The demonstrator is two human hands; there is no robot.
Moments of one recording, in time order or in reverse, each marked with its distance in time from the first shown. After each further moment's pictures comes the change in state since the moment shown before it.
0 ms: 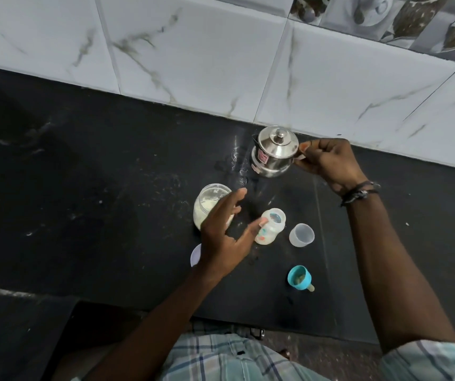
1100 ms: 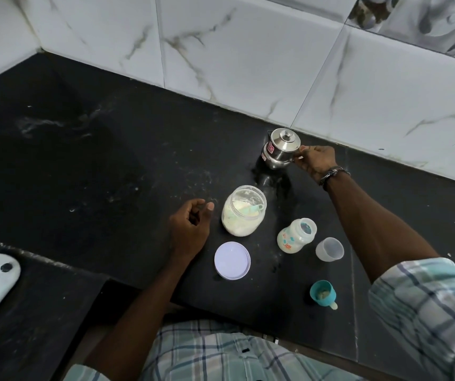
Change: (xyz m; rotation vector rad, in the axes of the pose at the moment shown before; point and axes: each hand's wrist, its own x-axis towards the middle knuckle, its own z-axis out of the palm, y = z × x) left_hand -0.007 -0.110 -0.081 0.222 0.266 -0.387; right_hand 0.112 0.059 0.077 0.121 0.071 0.211
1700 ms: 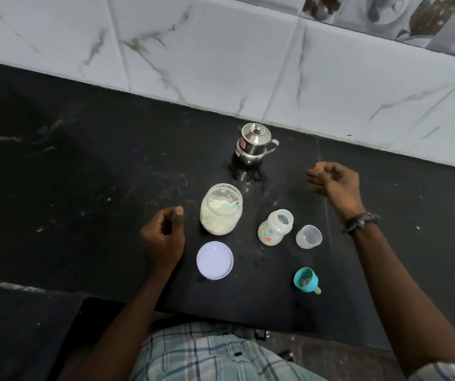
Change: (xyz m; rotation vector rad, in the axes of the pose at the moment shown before) left_hand -0.009 0.010 -0.006 -0.067 0.065 0.102; right_hand -0.111 0.021 -0.101 -0.127 0.102 -0.254
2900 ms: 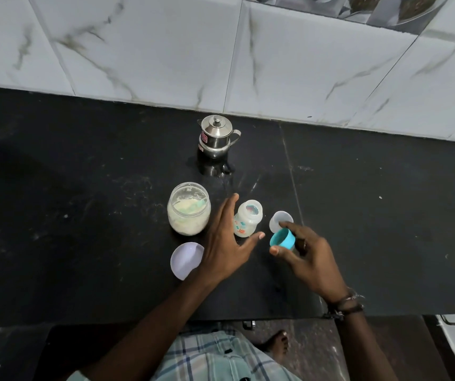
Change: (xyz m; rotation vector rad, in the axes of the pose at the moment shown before) left_hand -0.069 0.084 0.091 0.008 -0.704 0.076; right_hand -0.161 0.041 -0.019 -0.425 -0.089 -0.097
